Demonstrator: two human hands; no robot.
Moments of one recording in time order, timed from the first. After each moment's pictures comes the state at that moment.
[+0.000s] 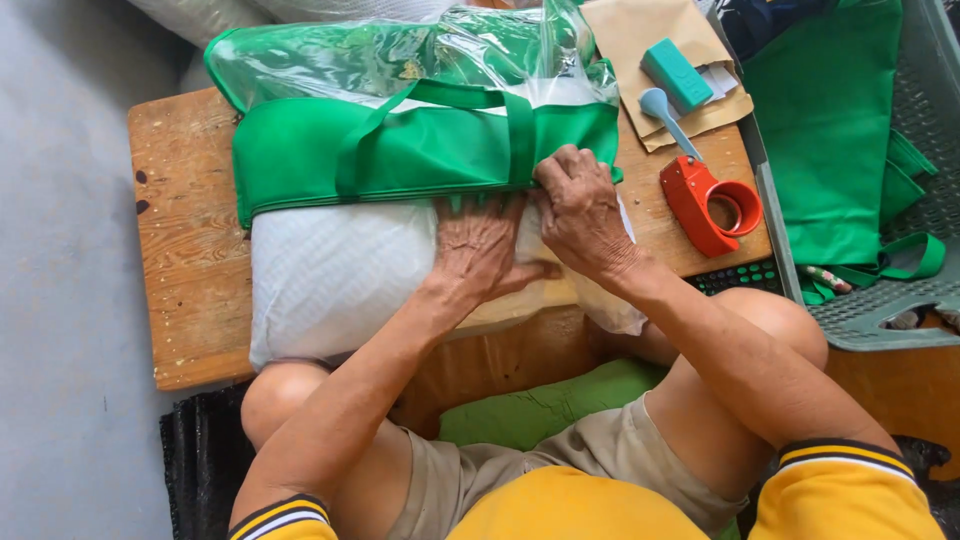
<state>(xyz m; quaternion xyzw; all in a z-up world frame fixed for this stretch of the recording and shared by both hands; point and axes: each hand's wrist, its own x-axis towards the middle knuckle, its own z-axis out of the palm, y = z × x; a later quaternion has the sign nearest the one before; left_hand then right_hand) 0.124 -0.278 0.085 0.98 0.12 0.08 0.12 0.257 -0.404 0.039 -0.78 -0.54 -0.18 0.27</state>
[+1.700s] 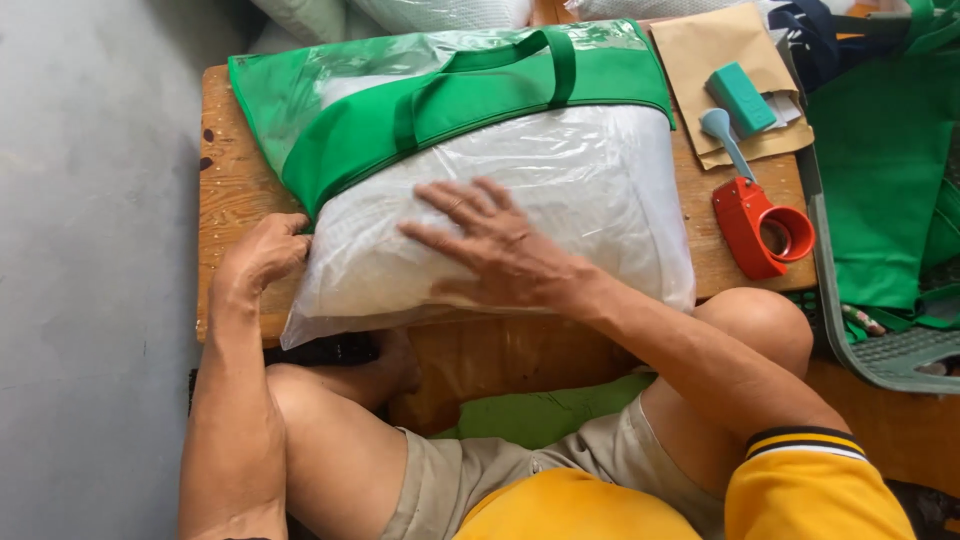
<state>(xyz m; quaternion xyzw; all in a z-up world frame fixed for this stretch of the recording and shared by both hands) -0.092 0.010 -0.055 0.85 0.41 -0.07 0.32 0.159 -0.317 0.072 -0.62 -0.76 -0.02 0.18</state>
